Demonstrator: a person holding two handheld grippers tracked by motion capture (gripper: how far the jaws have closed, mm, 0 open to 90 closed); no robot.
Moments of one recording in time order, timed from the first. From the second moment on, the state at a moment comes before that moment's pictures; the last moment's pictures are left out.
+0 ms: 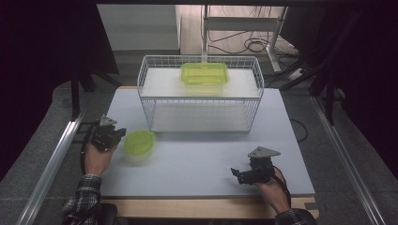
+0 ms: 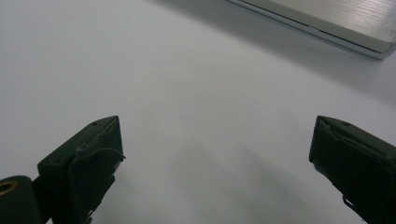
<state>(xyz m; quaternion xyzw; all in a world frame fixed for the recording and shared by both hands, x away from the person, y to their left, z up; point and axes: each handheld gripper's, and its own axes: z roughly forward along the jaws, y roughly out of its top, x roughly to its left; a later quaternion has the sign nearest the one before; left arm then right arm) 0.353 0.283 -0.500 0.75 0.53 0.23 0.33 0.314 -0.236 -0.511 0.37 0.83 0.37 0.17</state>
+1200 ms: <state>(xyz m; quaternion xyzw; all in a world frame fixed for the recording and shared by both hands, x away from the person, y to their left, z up) 0.323 0.198 -0.506 0.77 0.49 0.20 0.36 0.314 -0.231 -0.513 0.35 0.85 0.36 0.16</state>
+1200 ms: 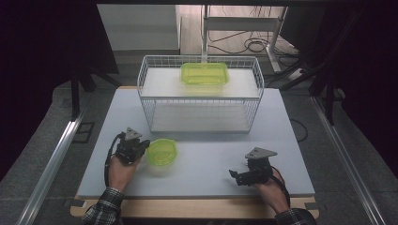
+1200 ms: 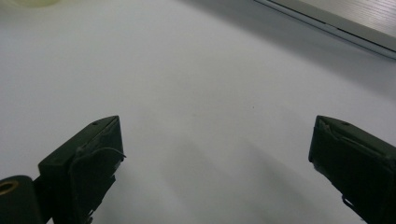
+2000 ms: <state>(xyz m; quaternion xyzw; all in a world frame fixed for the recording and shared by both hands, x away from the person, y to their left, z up) 0.287 0.183 -0.518 0.81 0.45 0.14 0.36 0.313 -0.232 -0.512 0.35 0.85 0.36 0.17</state>
